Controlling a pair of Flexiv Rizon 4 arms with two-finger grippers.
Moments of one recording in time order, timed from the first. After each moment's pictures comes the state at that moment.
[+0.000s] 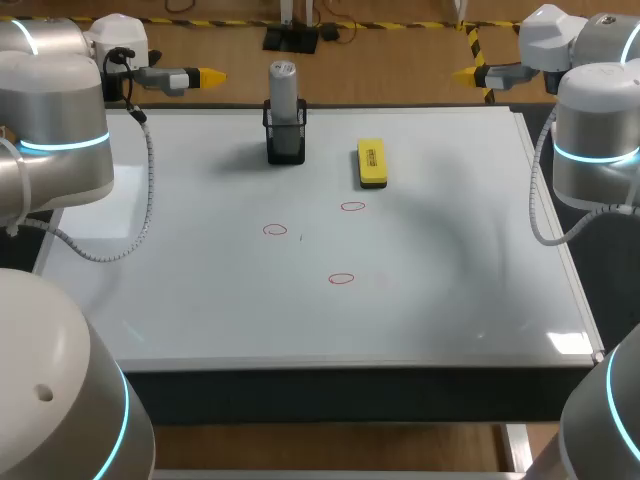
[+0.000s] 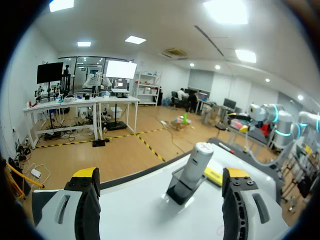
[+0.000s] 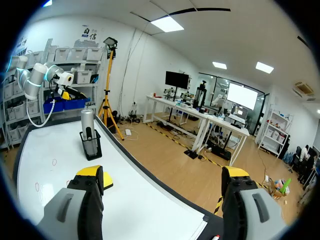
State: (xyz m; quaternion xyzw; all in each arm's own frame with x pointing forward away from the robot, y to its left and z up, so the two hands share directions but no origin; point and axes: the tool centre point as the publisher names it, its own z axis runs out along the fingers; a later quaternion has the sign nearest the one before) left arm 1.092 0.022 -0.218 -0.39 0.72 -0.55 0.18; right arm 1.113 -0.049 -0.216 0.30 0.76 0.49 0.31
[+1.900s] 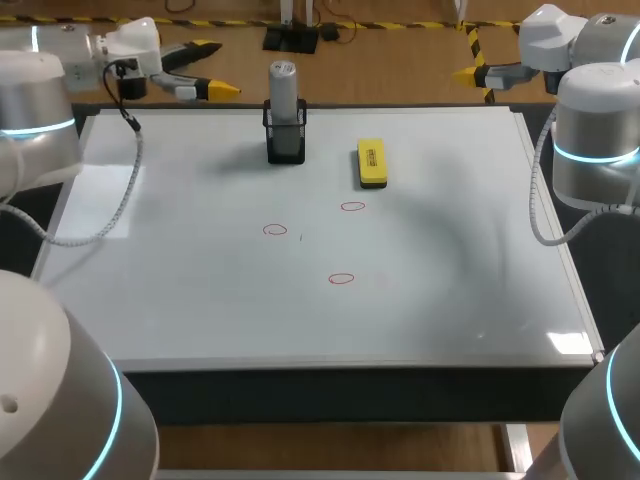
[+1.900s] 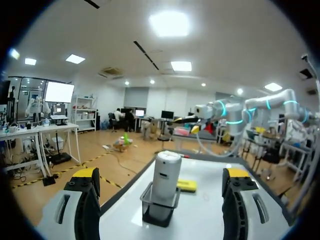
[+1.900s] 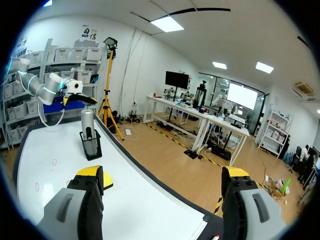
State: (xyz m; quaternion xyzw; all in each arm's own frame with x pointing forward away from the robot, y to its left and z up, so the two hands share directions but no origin) left arm 1.099 -0.050 -0.225 -0.13 0.72 -0.68 0.05; right arm 1.113 -0.049 -0.216 0.30 0.76 0.49 0.31
